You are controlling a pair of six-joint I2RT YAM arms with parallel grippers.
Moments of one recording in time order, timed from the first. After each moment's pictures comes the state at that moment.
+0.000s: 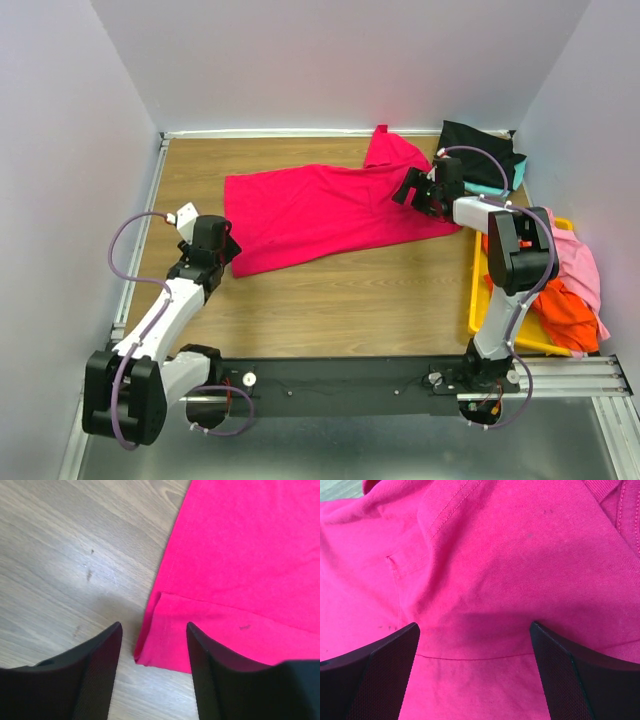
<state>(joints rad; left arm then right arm) -0.18 1.05 0.57 -0.25 -0.38 -0.71 0.12 1.93 1.14 0.08 -0.16 0.44</state>
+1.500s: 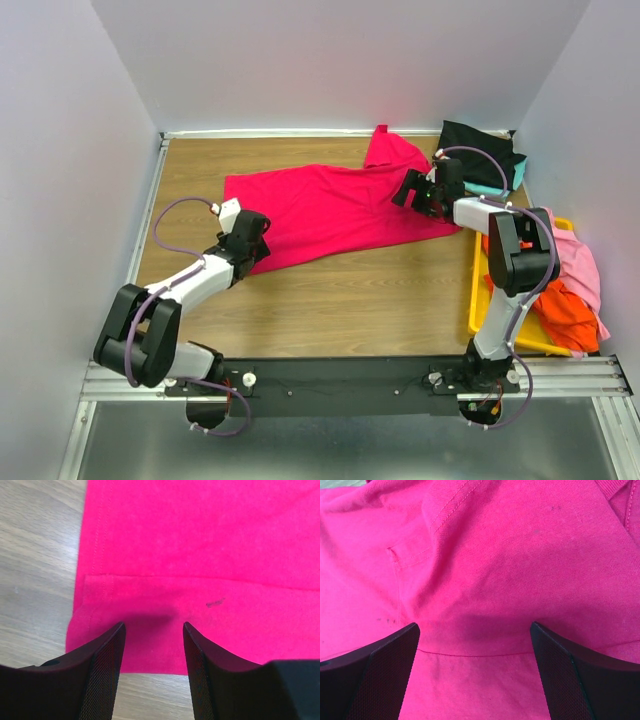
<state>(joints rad) -0.39 1.36 0.64 -0.13 -0.40 -0.71 0.12 1.92 1.13 0.08 -0.18 0.41</state>
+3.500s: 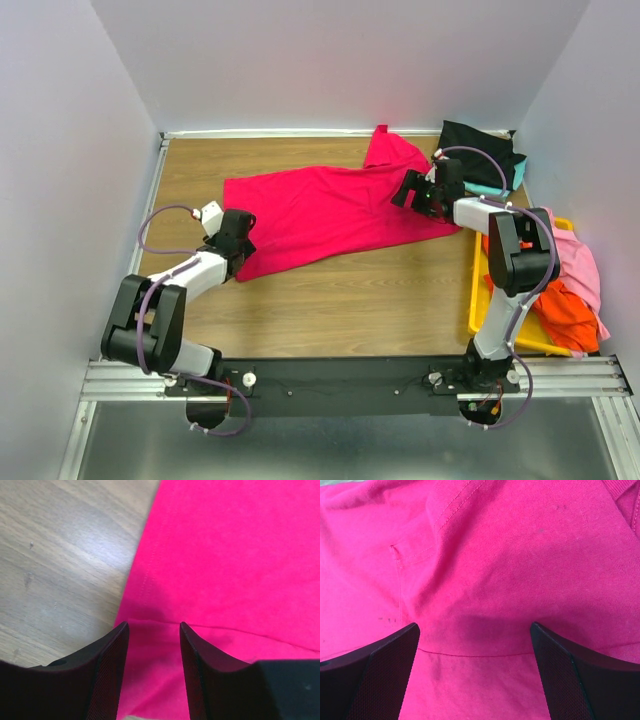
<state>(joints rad) -0.27 1.41 0.62 -0.07 -0.43 -0.78 0.13 1.92 1.13 0.08 -0.20 0.40</state>
